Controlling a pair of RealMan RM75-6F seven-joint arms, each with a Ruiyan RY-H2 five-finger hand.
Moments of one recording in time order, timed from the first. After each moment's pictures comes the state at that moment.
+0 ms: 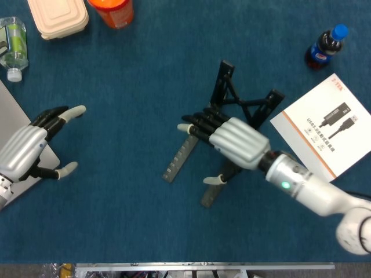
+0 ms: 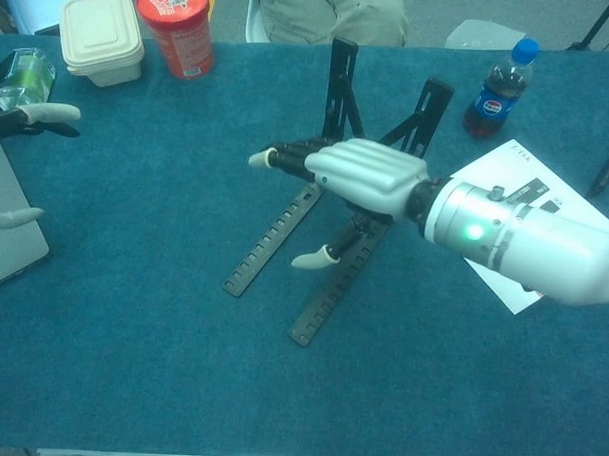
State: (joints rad) left arm -0.40 -1.07 0.14 -1.61 1.70 1.23 -0.56; right arm 0.83 -1.46 0.04 -1.84 -1.26 0.88 -0.28
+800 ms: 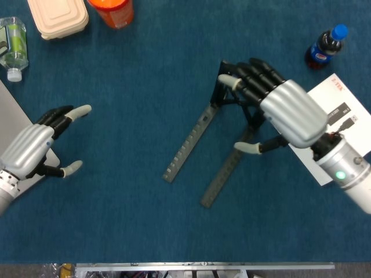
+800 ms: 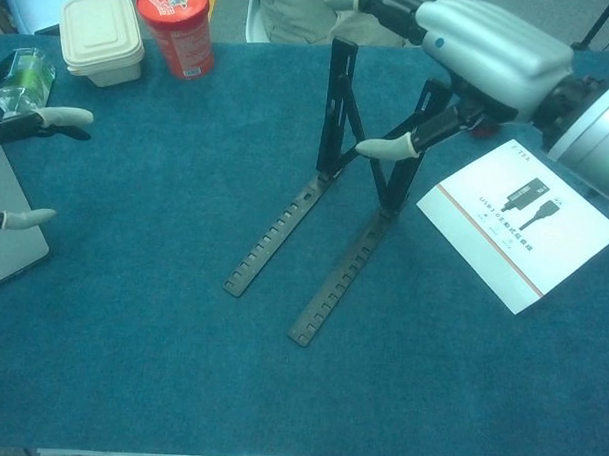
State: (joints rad) left arm -0.42 -1.08 0.12 -1.64 1.67 1.18 -0.51; right arm 0.68 -1.23 0.10 -1.96 -1.45 1.13 -0.16
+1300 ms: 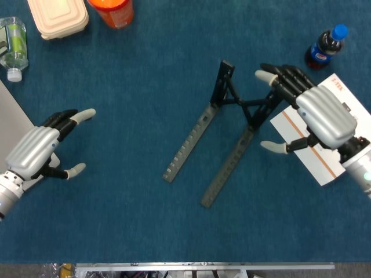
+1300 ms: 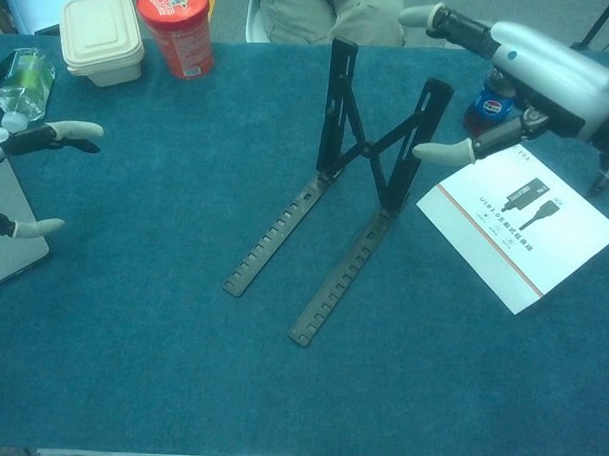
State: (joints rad) left arm -0.43 -1.10 0.12 -1.63 1.65 1.14 -0.49; right arm 0.59 -1.16 0.05 -1.93 -1.46 1.13 0.12
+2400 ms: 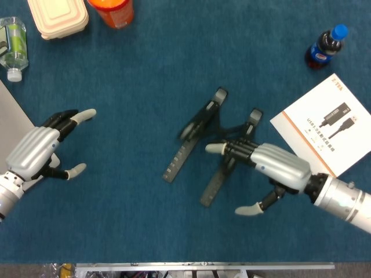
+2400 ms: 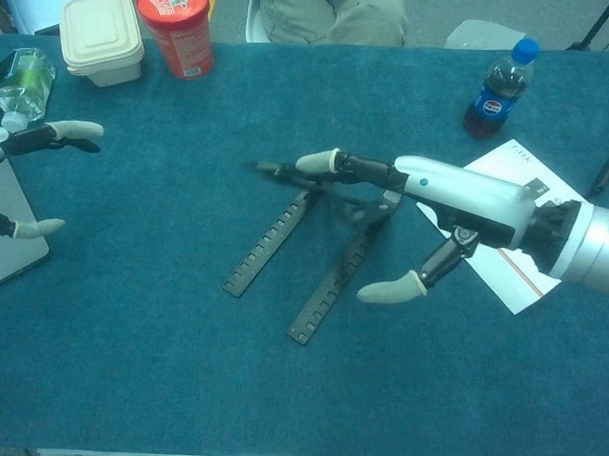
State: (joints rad) left arm -0.42 -1.10 0.12 -1.63 1.66 1.15 -0.50; right arm 0.68 -1.21 -0.08 -1.90 -1.78 0.97 0.59
